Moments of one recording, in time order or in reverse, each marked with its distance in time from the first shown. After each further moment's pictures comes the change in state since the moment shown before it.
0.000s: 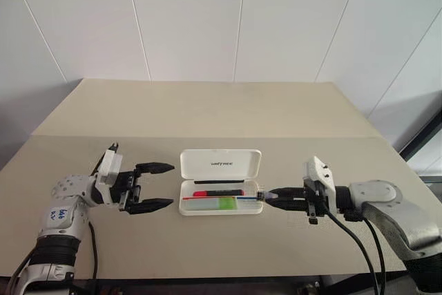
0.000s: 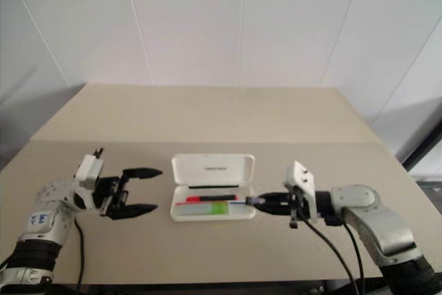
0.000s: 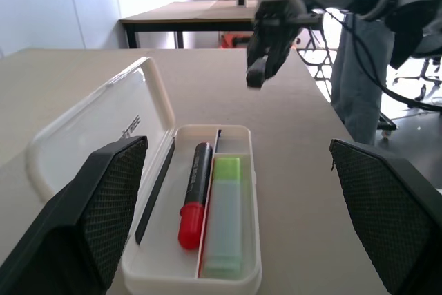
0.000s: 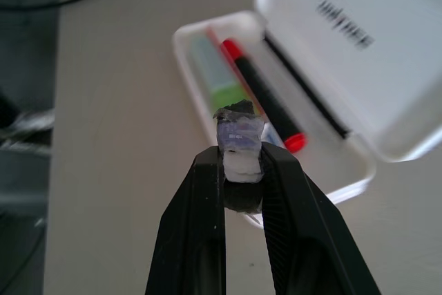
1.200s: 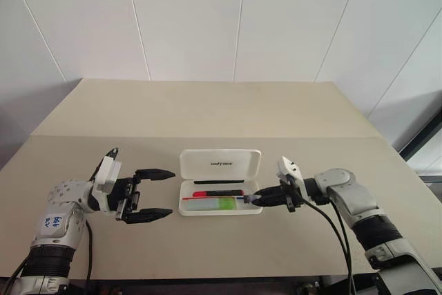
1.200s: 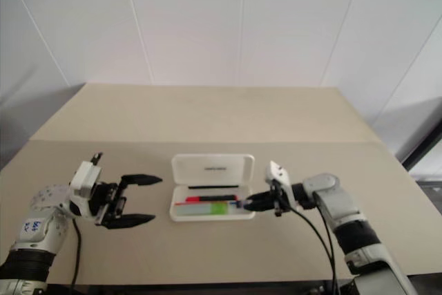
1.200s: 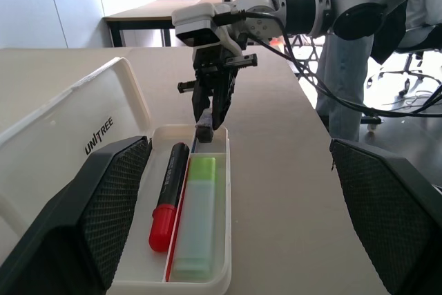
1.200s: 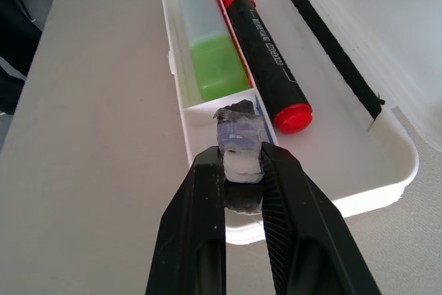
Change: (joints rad) left arm 0.073 0.018 0.010 -0.101 -0.022 0.029 0.001; right arm -0.268 0.199 0.124 0.556 -0.227 -0.186 0.221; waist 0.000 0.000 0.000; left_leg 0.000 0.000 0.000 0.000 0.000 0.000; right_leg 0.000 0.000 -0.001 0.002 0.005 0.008
